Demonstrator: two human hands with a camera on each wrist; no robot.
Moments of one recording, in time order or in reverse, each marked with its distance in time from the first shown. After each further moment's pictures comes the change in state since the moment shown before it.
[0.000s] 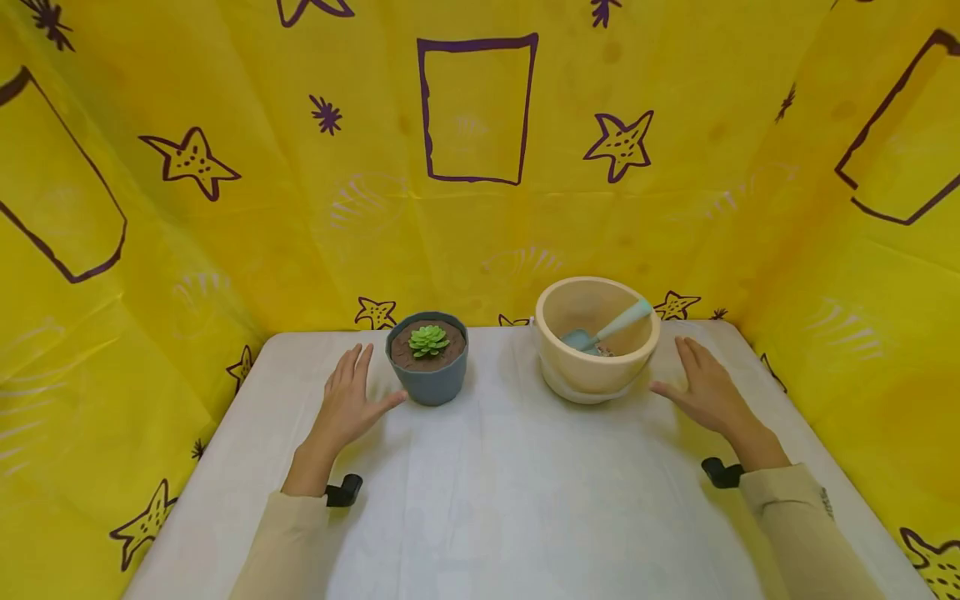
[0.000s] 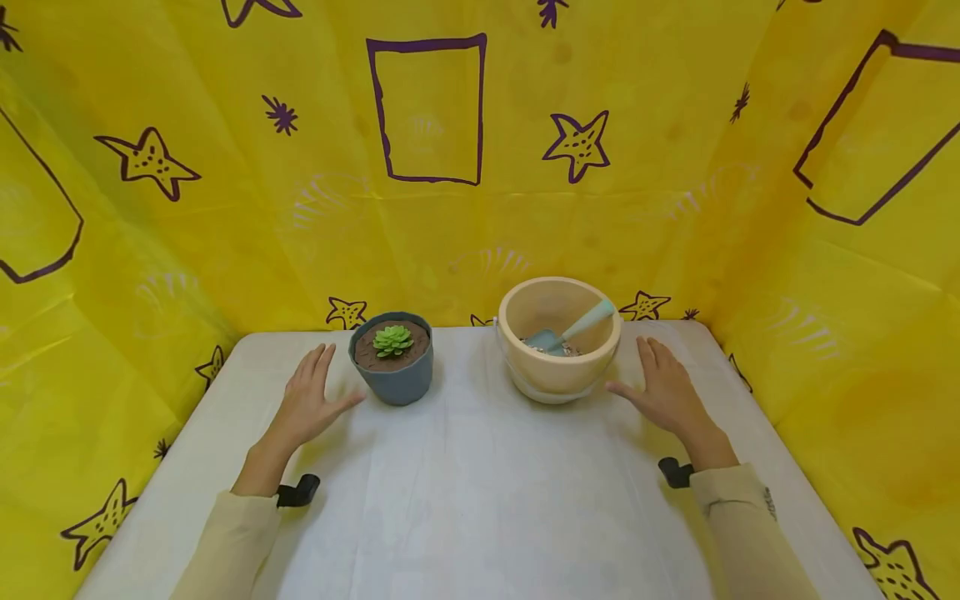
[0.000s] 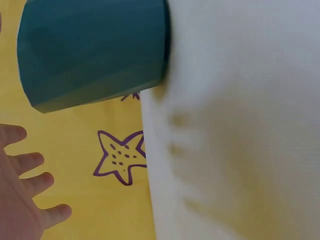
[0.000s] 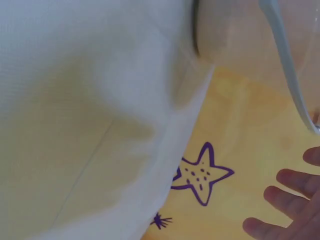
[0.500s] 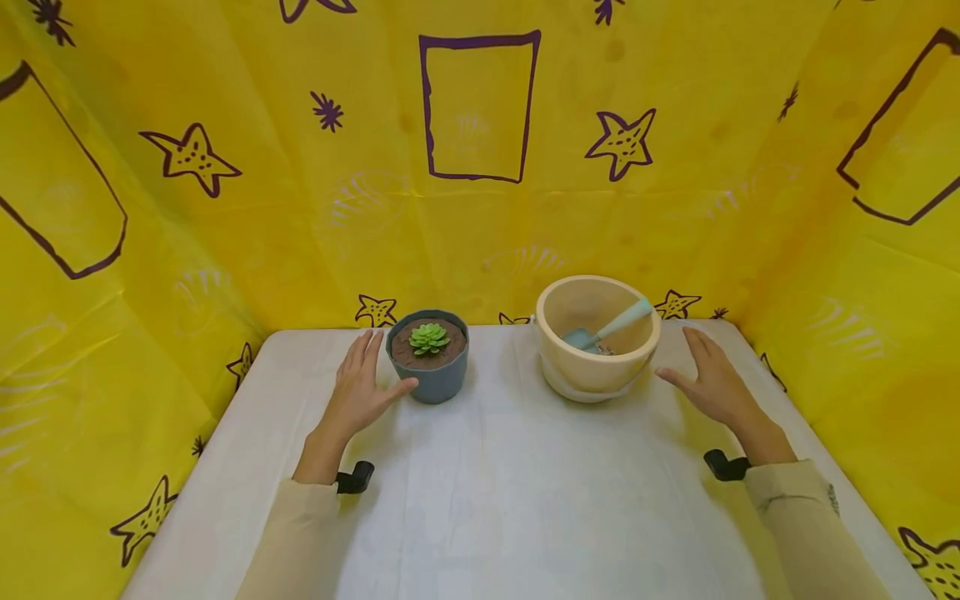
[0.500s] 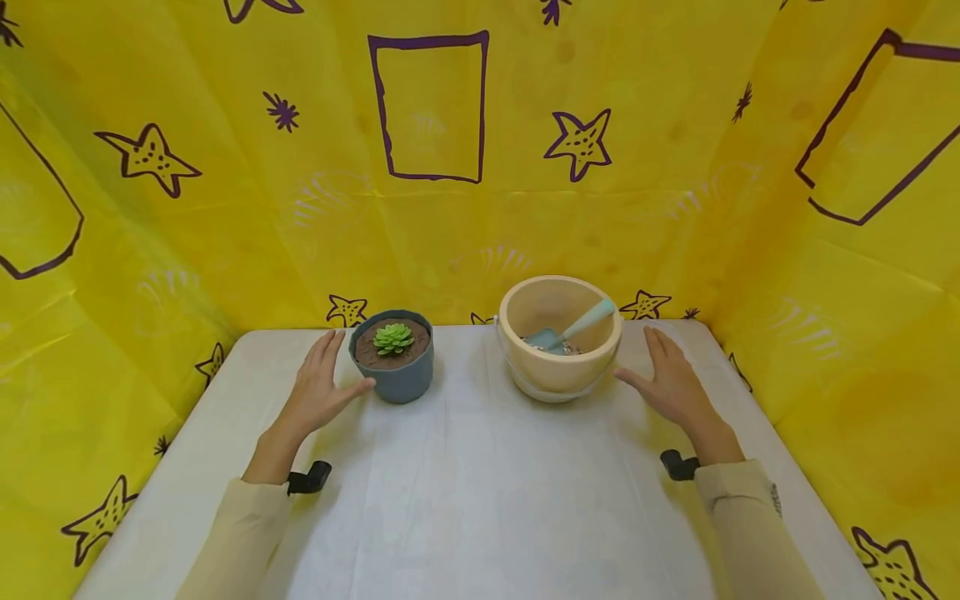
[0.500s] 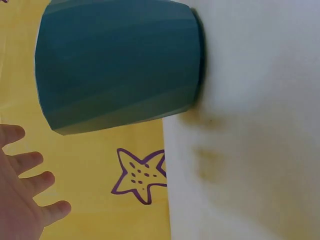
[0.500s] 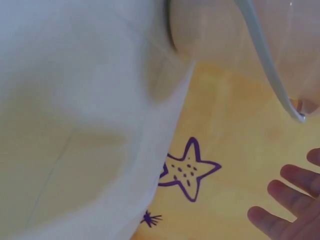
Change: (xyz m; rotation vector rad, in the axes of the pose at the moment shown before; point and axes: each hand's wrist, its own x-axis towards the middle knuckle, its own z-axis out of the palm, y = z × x) left_hand 0.013 0.018 -0.003 -0.063 0.046 0.053; right_hand 0.002 -0.002 -0.015 0.118 0.039 0.011
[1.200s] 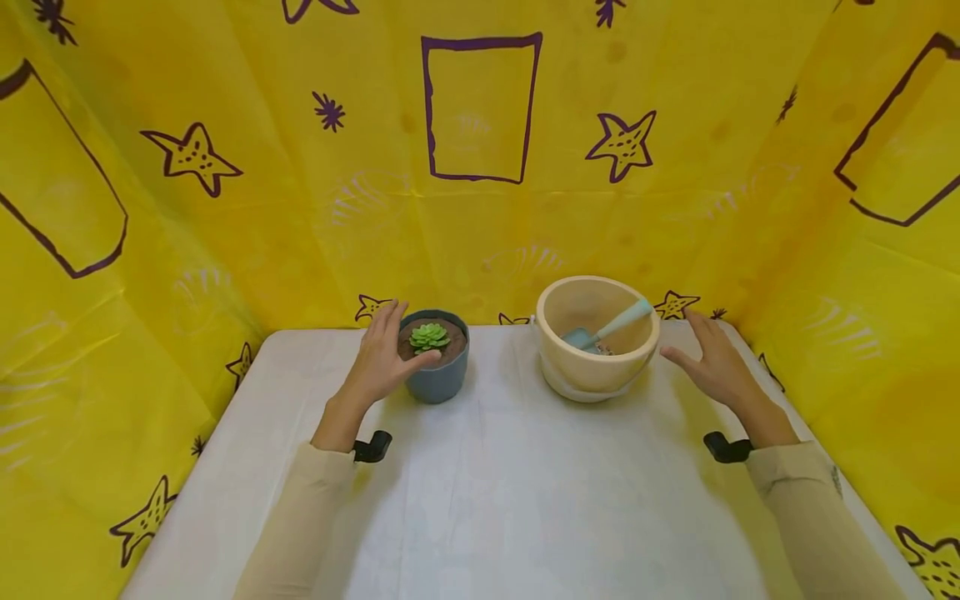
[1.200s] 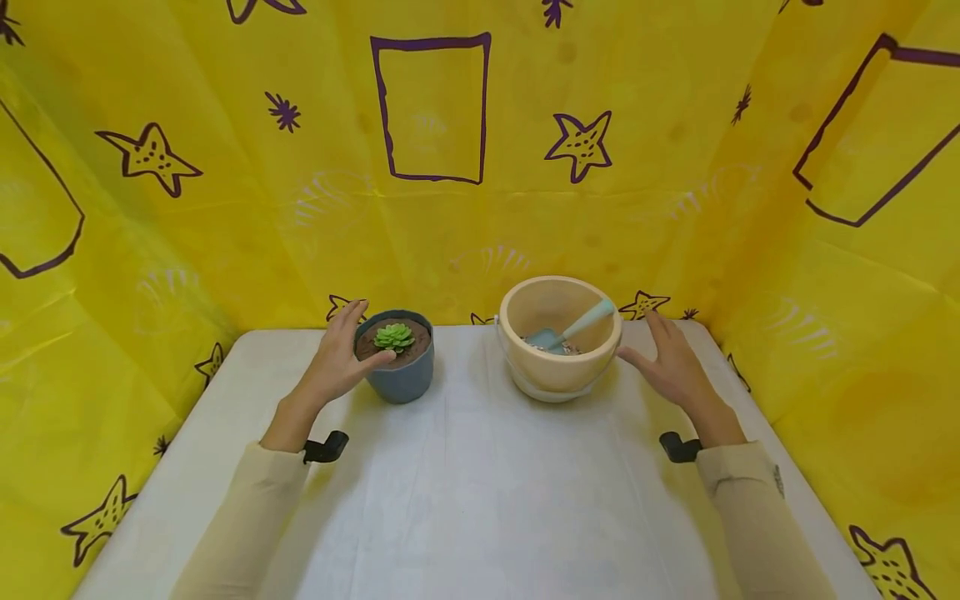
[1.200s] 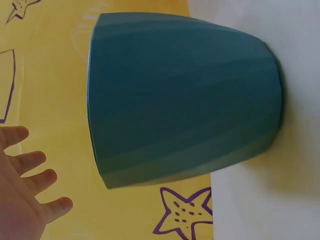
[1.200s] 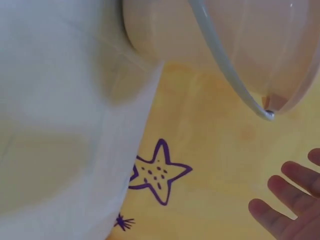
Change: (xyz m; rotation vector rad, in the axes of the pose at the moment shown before) left_hand 0.035 0.039 -0.016 -0.087 -0.009 0.095; right_hand 0.013 -0.021 -0.024 0.025 0.034 -0.012
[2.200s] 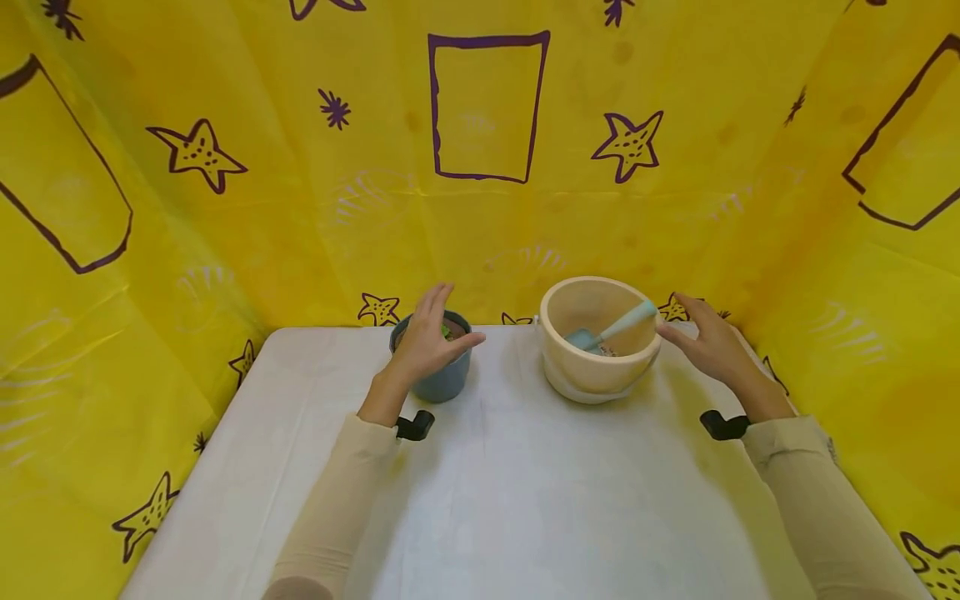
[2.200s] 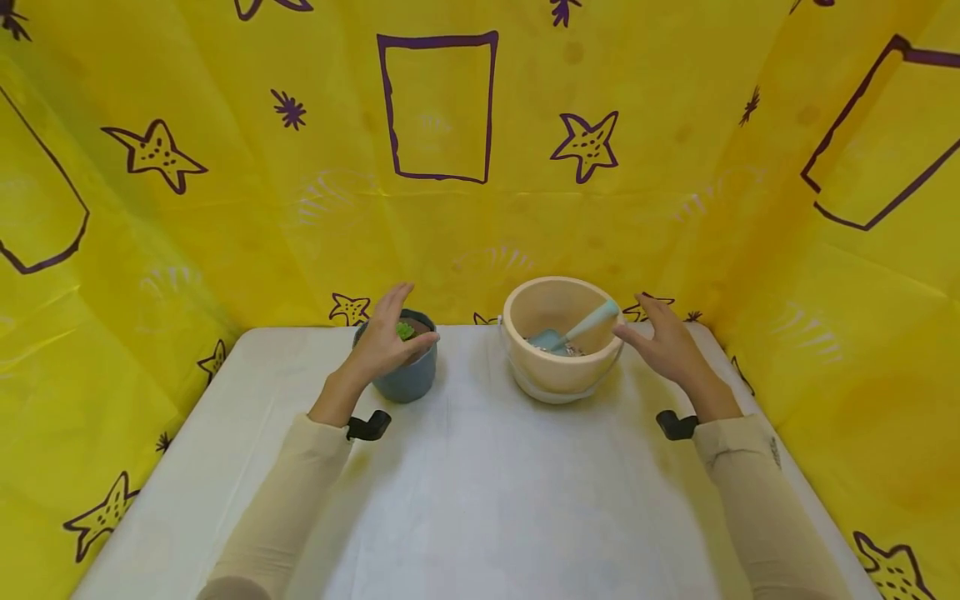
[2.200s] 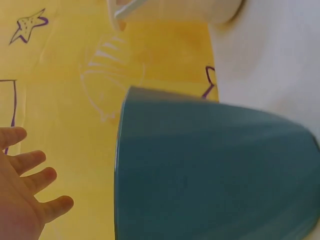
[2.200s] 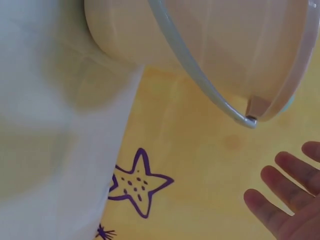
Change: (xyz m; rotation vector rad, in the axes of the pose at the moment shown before) left_hand 0.037 0.042 0.023 -0.142 -0.062 0.036; right_hand 0.030 -0.013 -0.012 0.033 -0.067 0.008
